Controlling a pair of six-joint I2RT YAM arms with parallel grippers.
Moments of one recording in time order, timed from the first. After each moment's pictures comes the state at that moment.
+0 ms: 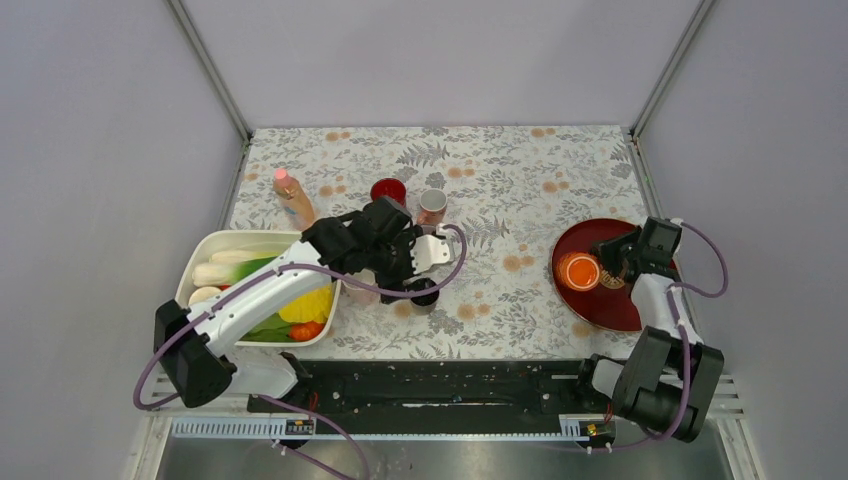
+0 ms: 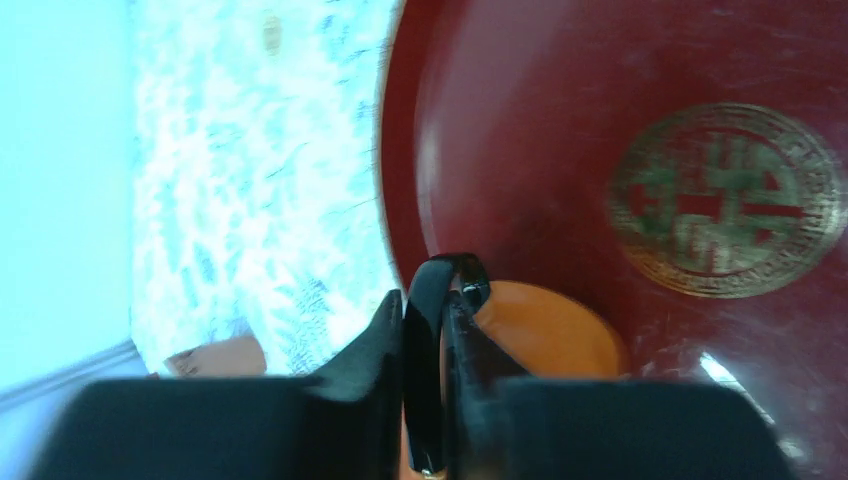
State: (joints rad) left arm -0.83 1.30 1.20 -0.90 0.22 0.55; right arm -0.38 1.20 0.59 -0.14 -0.21 0.87
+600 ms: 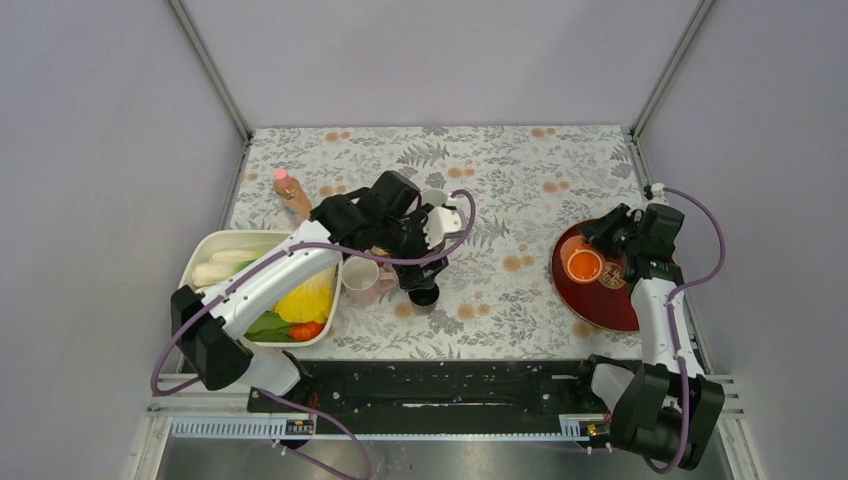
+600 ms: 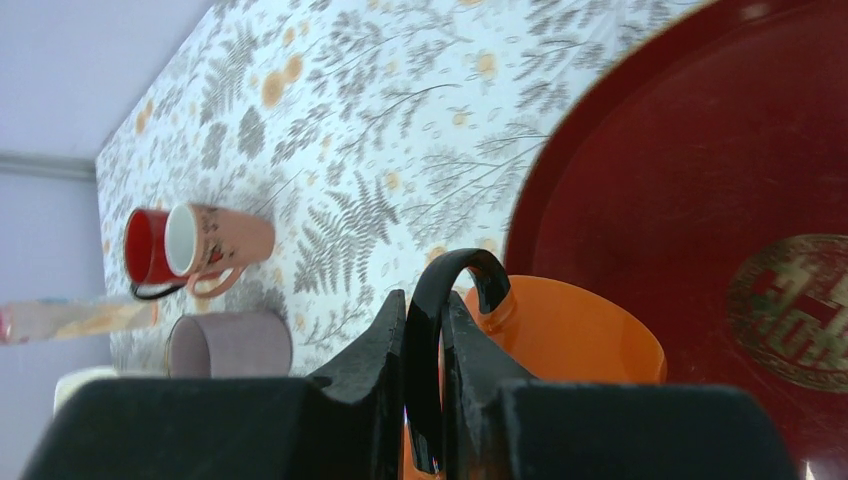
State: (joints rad) left arm -0.79 1.42 1.38 -0.91 0.38 0.44; right arm -0.31 1.04 0.67 -0.17 -0.41 0.53
